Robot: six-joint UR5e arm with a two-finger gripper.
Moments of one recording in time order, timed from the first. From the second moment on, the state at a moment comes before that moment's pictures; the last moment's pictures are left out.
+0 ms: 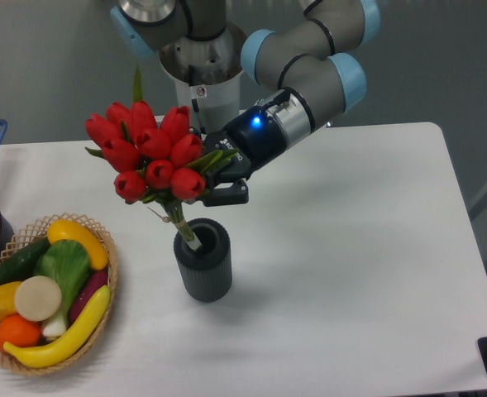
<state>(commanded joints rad) 2.65 -1.76 -1.89 -0.81 0.03 1.34</state>
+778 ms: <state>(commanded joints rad) 2.68 -1.76 -1.96 -0.81 0.04 1.34</state>
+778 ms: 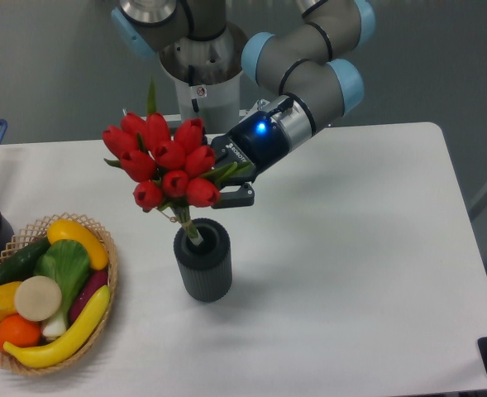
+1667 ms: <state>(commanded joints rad) 2.68 -1.87 -2.01 -0.81 0.04 1.37</state>
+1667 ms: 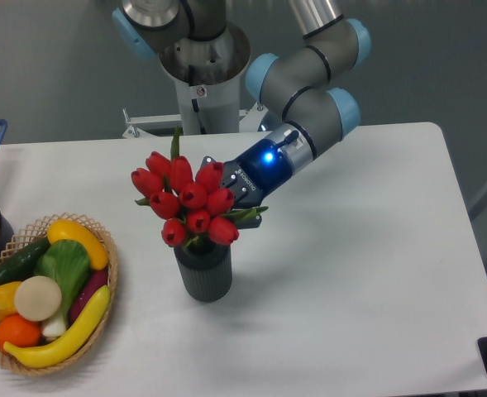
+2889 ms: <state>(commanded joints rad) 2.72 -1.90 -2.04 -0.80 0.09 1.41</state>
